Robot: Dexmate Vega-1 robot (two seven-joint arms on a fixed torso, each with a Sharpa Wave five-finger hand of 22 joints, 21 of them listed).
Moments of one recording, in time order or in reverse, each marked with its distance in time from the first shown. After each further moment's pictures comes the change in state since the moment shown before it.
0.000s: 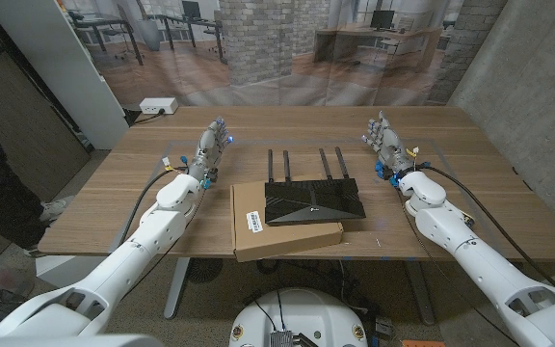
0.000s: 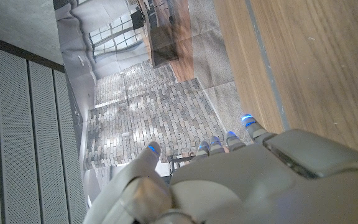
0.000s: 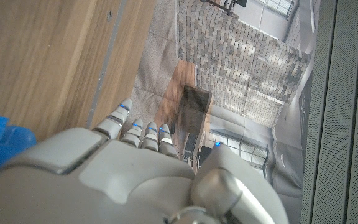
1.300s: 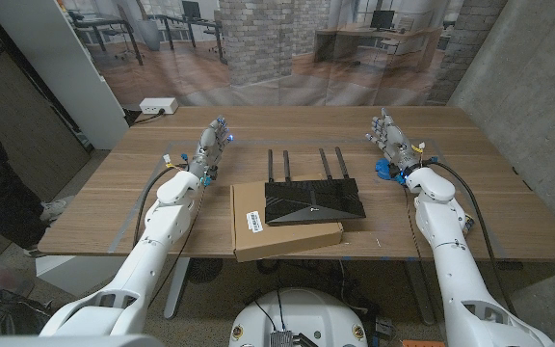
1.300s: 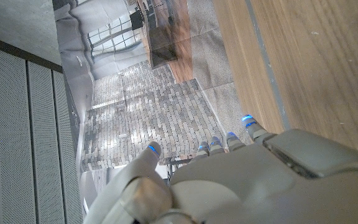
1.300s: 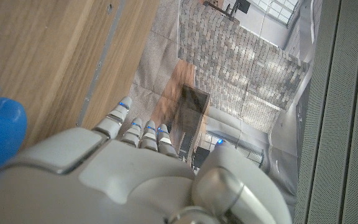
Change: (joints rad) left arm -0.004 -0.240 -0.291 0.059 0.273 0.097 -0.202; left_hand 0.000 0.000 0.000 0.000 0.000 0.000 0.000 0.000 0.002 0.000 0.000 0.004 0.004 -0.005 0.006 0.000 0.000 -0.004 0.004 0.000 0.000; right arm -0.052 0.390 0.485 -0.127 -0.510 -0.186 0.317; right_hand 0.050 -0.040 0.008 -0.039 0.000 -0.007 0.029 0.000 0.000 0.008 0.034 0.000 0.000 0.010 0.020 0.007 -0.003 0.021 0.022 0.008 0.000
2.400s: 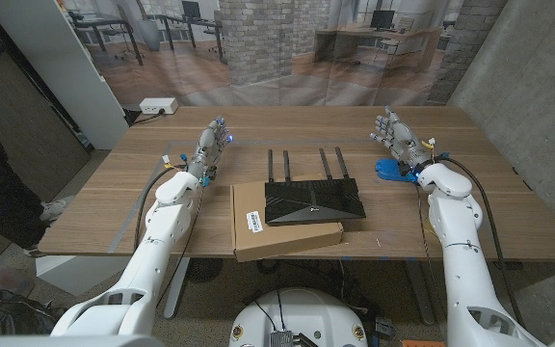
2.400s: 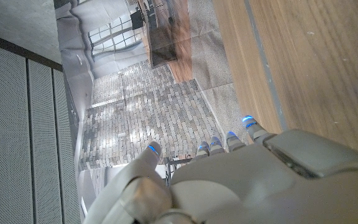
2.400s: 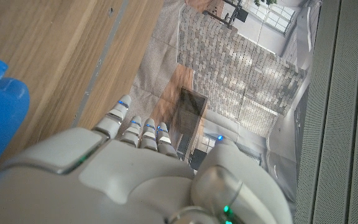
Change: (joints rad) left arm -0.007 -0.060 -0.083 0.020 0.070 0.013 -0.071; left_hand 0.000 0.000 0.000 0.000 0.000 0.000 0.000 0.004 0.000 -0.005 0.005 0.000 -0.003 0.000 0.011 0.000 0.000 -0.003 0.003 -0.008 0.000; right arm -0.031 0.027 0.075 -0.145 -0.051 -0.138 0.105; right_hand 0.042 0.008 0.012 -0.029 0.000 0.013 0.012 0.008 0.000 0.020 0.019 0.008 0.000 0.018 0.018 0.000 0.000 0.012 0.012 0.000 0.000
